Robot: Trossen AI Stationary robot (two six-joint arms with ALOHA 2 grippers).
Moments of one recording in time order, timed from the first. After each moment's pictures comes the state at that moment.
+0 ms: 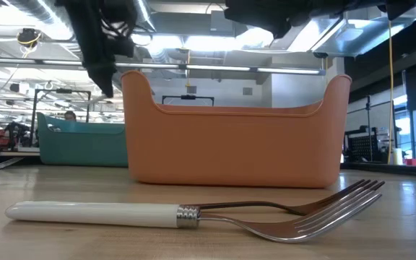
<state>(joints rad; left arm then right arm) 0.50 1.17 0.97 -0.87 -0.53 0.13 0.35 1.49 0.76 0.57 0.37 -0.11</state>
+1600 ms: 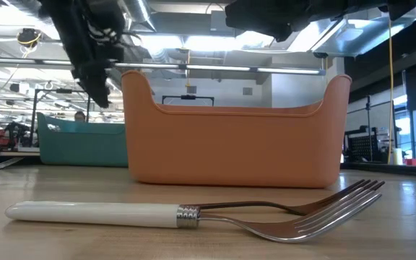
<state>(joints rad) 0.51 1.06 0.83 -0.84 -0.25 -0.07 0.35 1.49 0.76 0.55 0.42 -0.11</state>
